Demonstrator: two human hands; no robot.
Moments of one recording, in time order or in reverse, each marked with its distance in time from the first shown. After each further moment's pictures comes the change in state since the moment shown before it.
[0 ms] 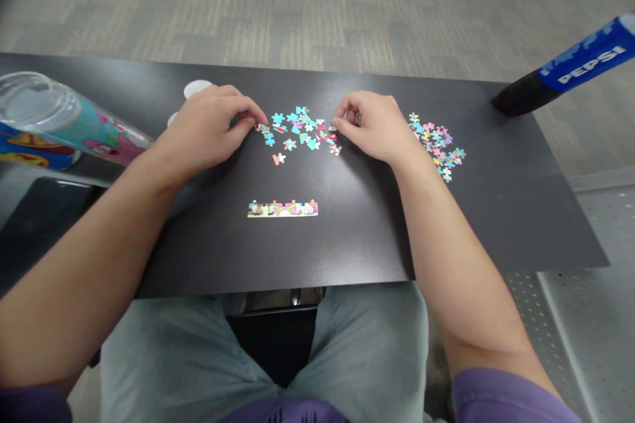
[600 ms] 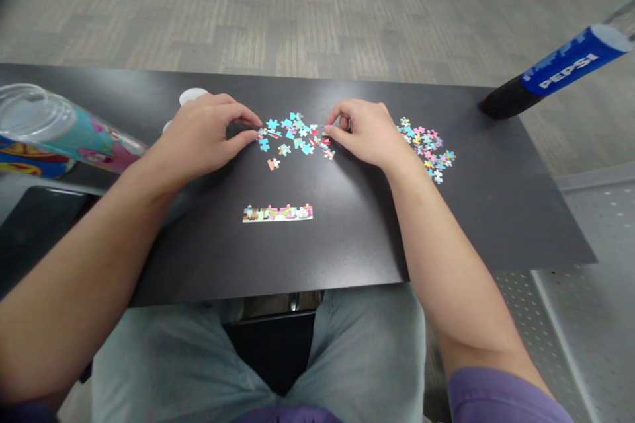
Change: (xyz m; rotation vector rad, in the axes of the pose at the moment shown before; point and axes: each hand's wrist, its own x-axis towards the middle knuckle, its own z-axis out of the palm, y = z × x) left_hand -0.004 -0.008 0.005 -0.033 0.060 0.014; right_hand 0.003 0.011 0.004 -0.056 0.012 -0.029
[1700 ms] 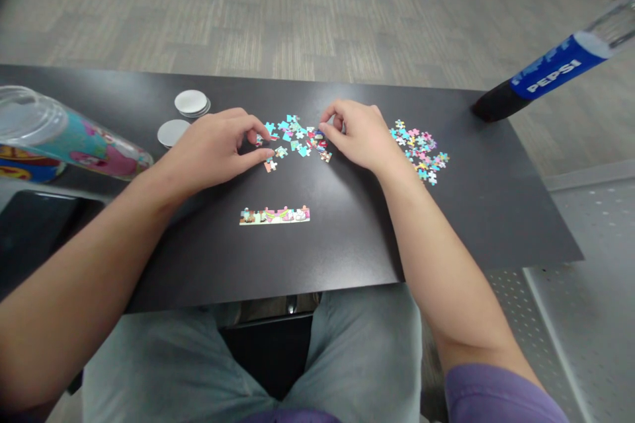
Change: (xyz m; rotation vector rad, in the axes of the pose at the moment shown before) left_hand -0.002 0.025 0.004 -0.063 -0.068 0.072; right_hand -0.002 -0.008 0.003 -0.014 0.024 0.011
